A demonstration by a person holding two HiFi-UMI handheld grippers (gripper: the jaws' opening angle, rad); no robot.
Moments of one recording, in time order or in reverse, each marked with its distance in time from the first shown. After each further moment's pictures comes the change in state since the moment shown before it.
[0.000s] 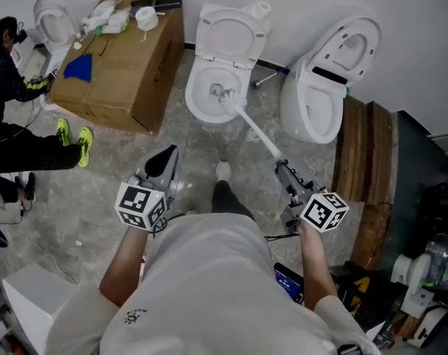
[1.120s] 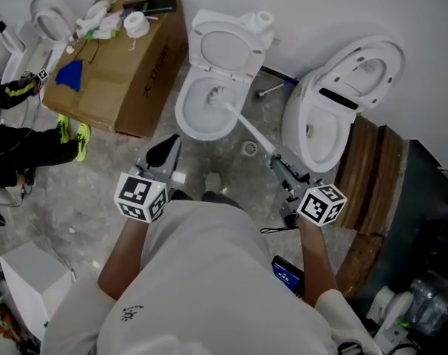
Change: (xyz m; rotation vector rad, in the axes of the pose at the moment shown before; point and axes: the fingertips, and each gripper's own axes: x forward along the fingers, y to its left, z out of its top) left arm 0.209 0.003 0.066 -0.002 0.043 0.108; right arm 0.113 -0.149 0.125 -0.038 0.146 0.154
